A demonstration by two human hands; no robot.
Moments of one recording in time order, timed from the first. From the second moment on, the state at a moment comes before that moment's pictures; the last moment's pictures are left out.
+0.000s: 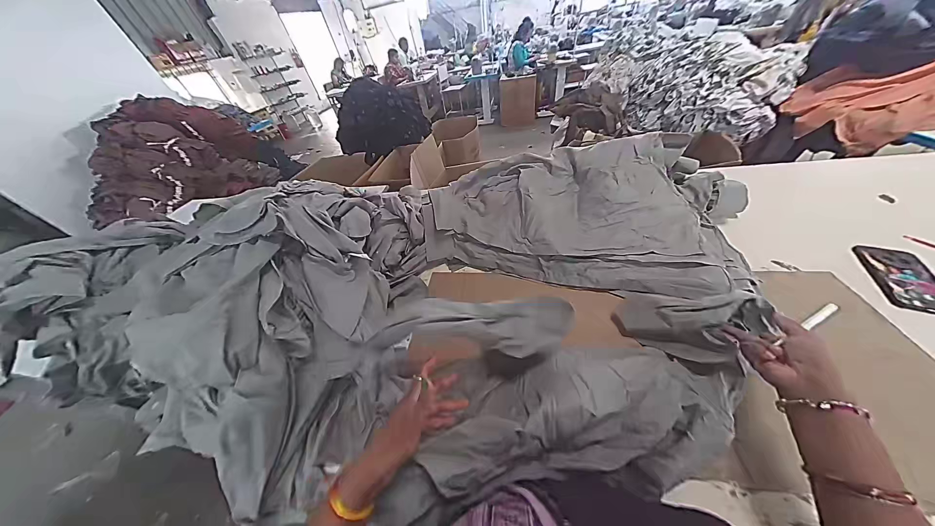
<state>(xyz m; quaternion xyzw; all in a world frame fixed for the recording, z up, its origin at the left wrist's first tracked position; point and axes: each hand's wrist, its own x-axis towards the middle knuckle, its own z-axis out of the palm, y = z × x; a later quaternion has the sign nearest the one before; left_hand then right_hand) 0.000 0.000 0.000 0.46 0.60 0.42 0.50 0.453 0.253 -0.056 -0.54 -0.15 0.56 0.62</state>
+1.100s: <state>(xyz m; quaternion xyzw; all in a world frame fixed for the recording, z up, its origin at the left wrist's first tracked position) -0.082 0.043 0.012 0.51 0.80 0.33 0.00 0.301 0.141 0.046 -0.39 -0.52 0.67 0.37</state>
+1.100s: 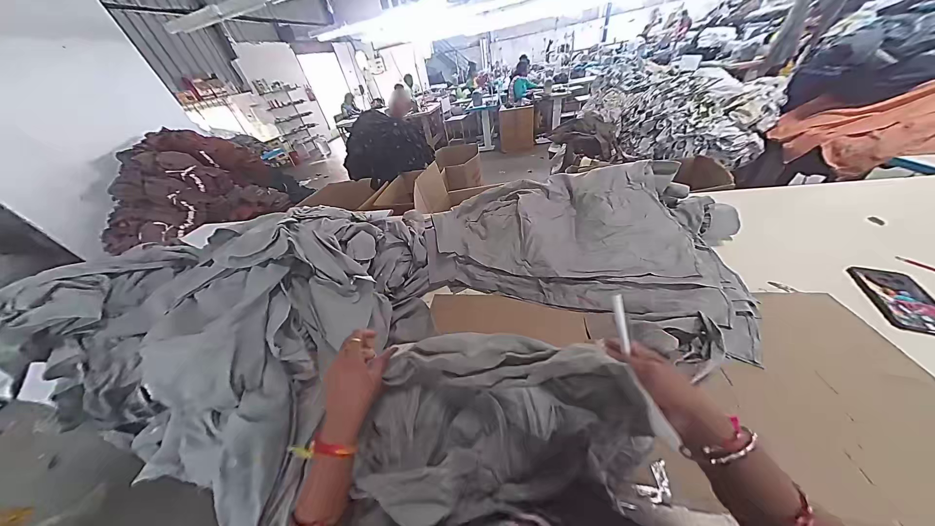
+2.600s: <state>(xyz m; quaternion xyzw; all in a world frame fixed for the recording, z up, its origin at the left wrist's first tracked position) 0.026 0.008 0.004 0.71 0.61 0.33 0.09 0.296 0.132 0.007 -0.30 -0.87 0.00 0.39</state>
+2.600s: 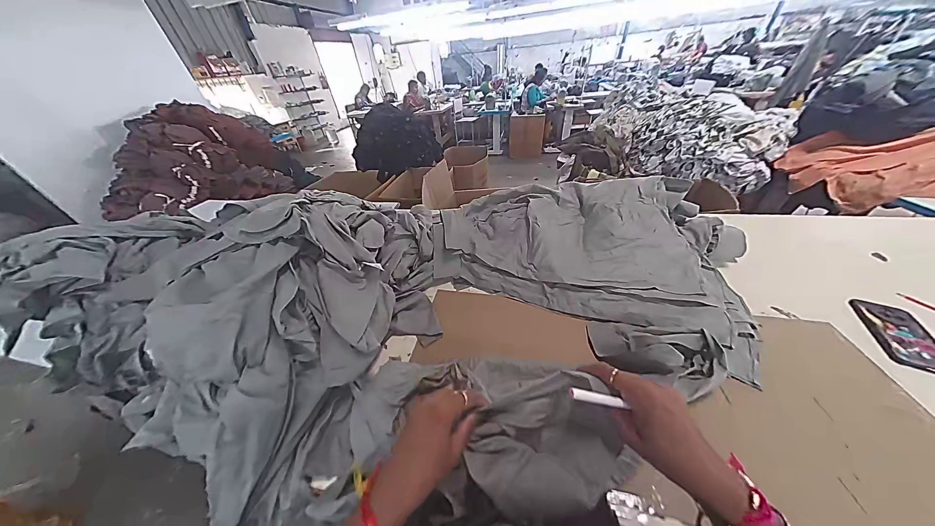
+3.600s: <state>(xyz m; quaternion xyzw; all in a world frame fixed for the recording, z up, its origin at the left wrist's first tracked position) 0.089 0.004 0.000 0.46 0.55 0.62 0.31 0.248 0.104 -0.031 -0.07 -0.91 -0.05 0.40</state>
